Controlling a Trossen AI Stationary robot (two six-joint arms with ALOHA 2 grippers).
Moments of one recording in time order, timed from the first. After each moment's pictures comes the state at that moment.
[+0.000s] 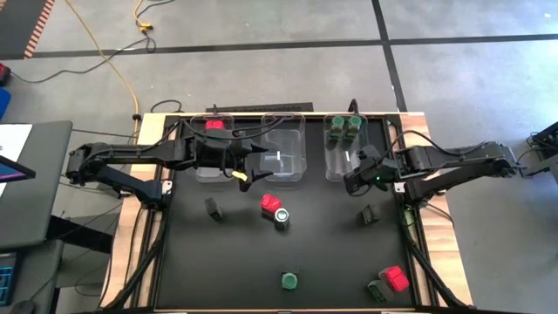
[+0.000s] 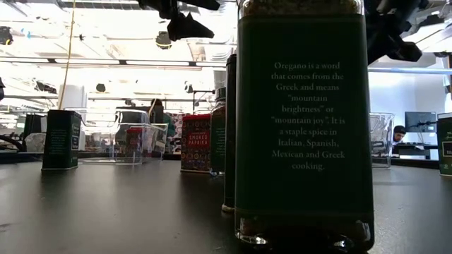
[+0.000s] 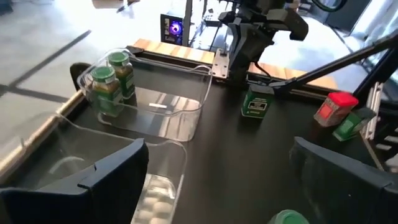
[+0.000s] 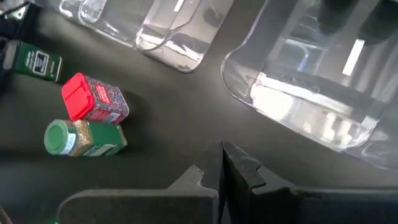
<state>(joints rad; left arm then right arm) 0.12 1.23 1.06 -0.12 -0.03 -0.12 0.09 0.97 0.93 -0.93 0.32 1.12</state>
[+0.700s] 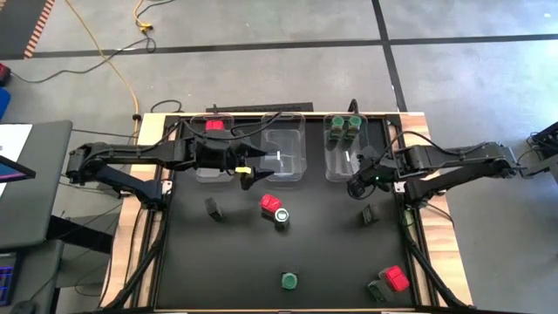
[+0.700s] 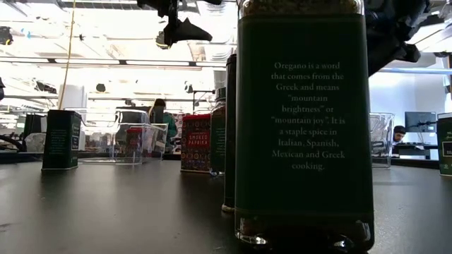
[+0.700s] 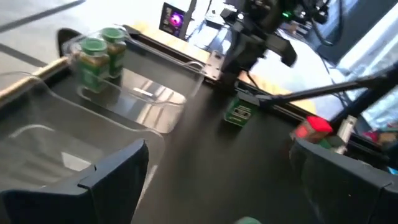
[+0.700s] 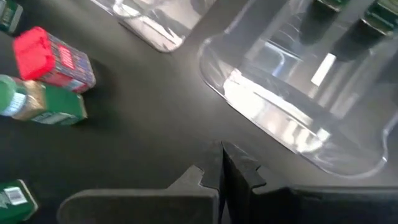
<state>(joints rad) 0.10 1.23 1.06 -0.12 -0.03 -0.37 0.08 0.97 0.93 -1.03 0.31 0.95</state>
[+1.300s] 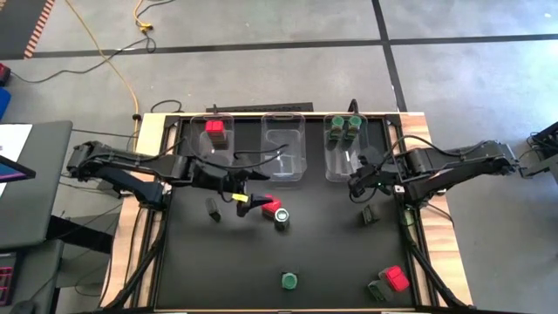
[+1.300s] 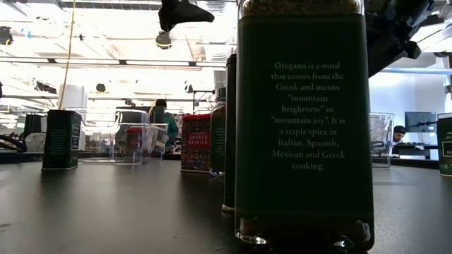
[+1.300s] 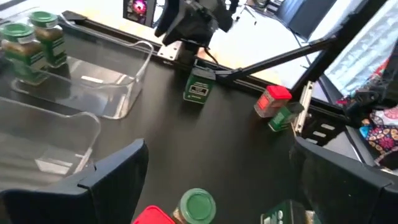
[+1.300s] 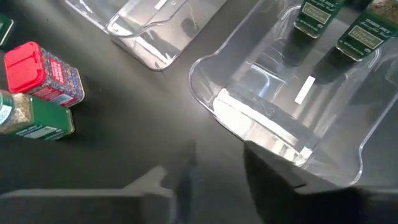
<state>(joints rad) -0.11 1.25 1.06 -0.12 -0.10 -0.37 0.15 0.97 0.93 -1.04 0.45 0.97</state>
